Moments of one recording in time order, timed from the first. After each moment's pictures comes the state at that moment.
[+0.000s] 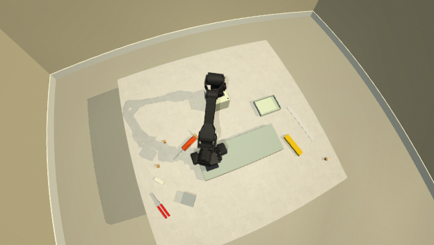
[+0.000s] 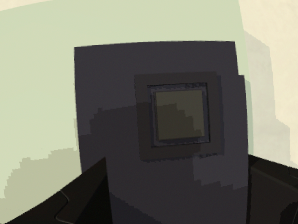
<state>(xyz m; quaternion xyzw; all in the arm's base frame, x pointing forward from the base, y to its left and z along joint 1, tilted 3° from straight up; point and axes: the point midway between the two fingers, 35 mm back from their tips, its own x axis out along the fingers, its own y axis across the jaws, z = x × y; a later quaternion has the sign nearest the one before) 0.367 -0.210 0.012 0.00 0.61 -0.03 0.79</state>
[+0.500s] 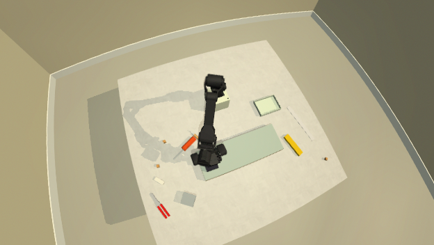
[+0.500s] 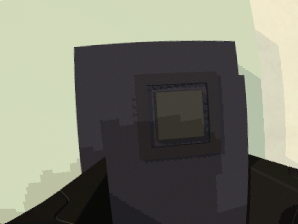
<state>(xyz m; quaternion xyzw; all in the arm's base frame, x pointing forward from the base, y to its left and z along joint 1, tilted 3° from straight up) 0.367 -0.211 -0.005 0.00 0.61 -0.03 0.79</state>
